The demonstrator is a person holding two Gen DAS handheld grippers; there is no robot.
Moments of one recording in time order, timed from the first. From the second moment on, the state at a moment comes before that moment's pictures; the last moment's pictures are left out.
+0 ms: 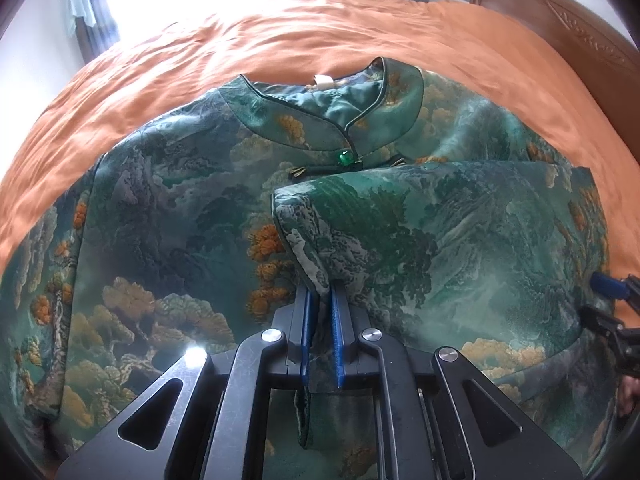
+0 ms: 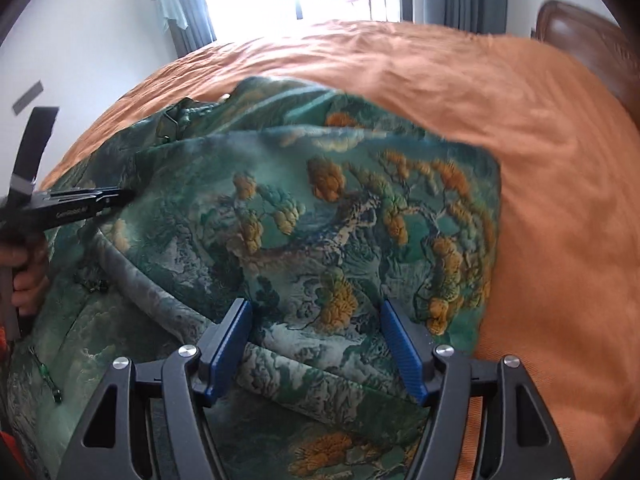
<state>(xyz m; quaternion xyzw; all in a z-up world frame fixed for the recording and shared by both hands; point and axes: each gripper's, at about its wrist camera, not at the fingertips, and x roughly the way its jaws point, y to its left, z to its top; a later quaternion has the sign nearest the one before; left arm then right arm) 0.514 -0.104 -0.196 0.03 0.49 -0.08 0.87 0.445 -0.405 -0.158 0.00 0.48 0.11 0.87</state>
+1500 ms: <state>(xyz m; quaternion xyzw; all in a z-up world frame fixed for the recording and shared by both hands) 0.238 0.064 -0.123 0.06 0.41 0.10 0.90 0.226 -0.277 -0.063 0.03 0.39 0.09 0.92</state>
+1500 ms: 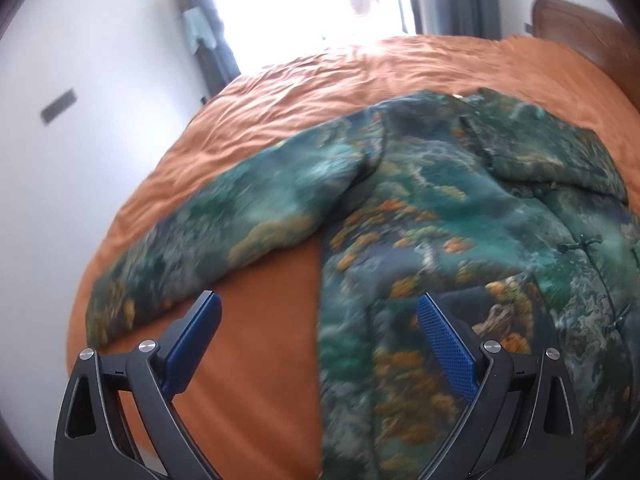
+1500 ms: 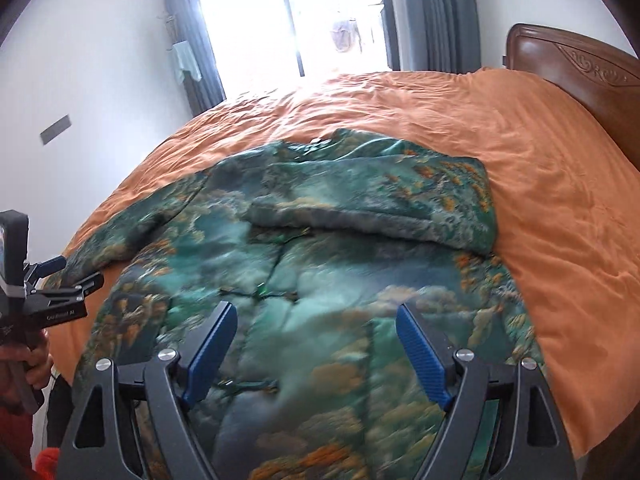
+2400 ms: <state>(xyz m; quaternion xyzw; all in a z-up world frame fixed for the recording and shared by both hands) 0.213 0.310 -0.172 -0.36 0.41 0.17 0.82 0.182 -0.221 -0.077 -0.02 0.41 0.13 0.90</state>
